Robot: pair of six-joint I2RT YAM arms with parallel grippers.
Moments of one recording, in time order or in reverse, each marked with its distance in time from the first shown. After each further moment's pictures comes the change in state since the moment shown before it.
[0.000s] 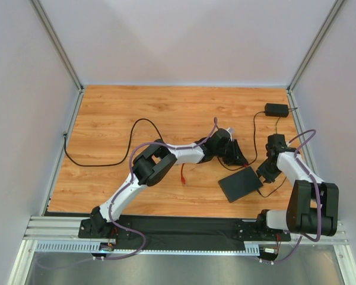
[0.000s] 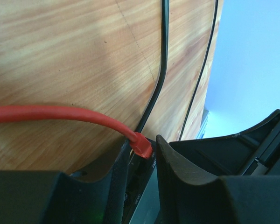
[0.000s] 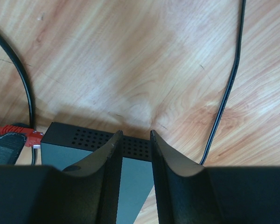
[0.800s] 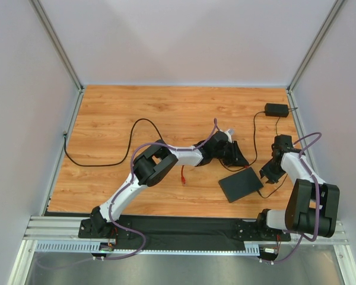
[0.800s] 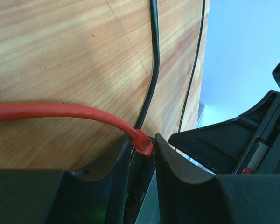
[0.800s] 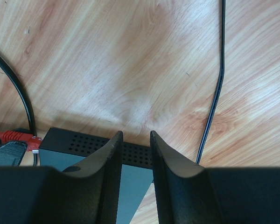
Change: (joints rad) left arm -0.006 0.005 -0.066 0.150 0.023 0.002; right arm -0.093 -0.004 -0.006 -0.002 -0.056 -0.053
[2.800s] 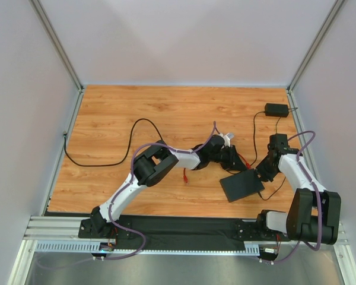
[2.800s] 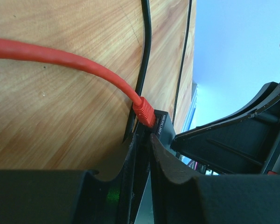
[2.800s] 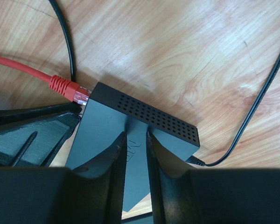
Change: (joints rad) left arm -0.002 -0.014 -0.109 0.163 0.096 -0.013; right arm 0.081 -0.065 0.007 -0.041 -0.108 0.000
